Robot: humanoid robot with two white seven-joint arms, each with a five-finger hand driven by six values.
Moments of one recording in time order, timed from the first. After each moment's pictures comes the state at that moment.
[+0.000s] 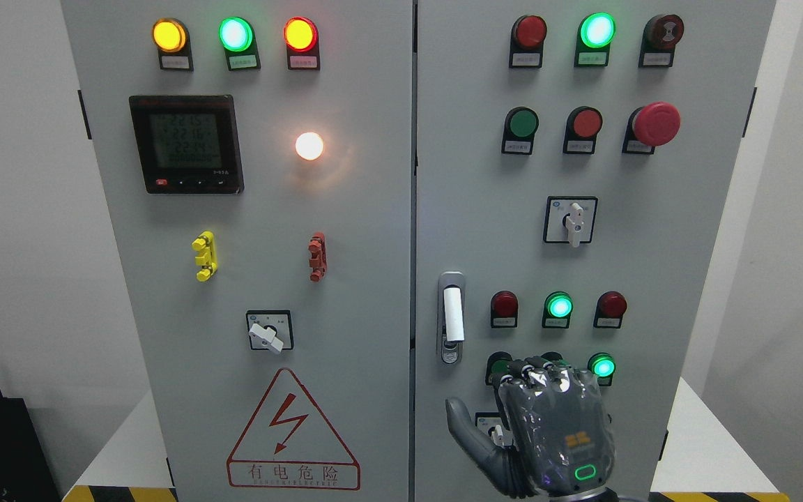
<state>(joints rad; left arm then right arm) 0.00 -0.06 0.00 0.00 -0.07 -0.05 0.02 -0.29 0.14 0.13 -1.90 1.54 -0.13 -0.14</state>
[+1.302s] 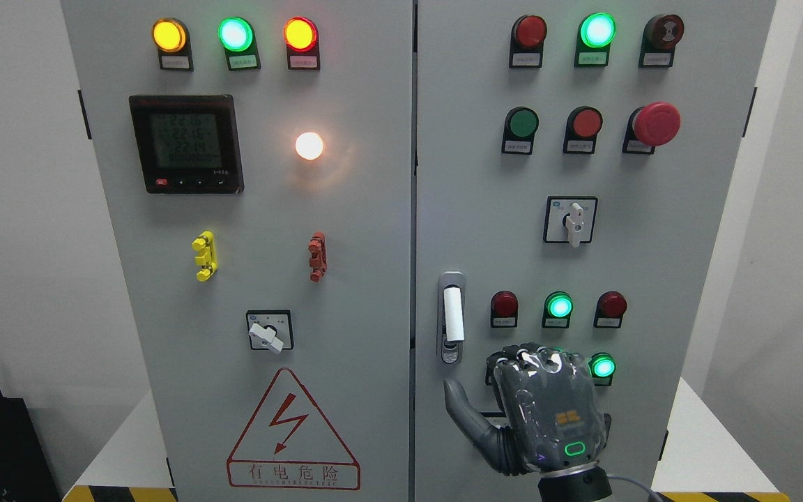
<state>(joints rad) 0.00 -0.06 0.00 0.00 -0.07 -0.05 0.02 -0.34 0.15 0.13 -1.83 1.54 -0.10 -0.13</state>
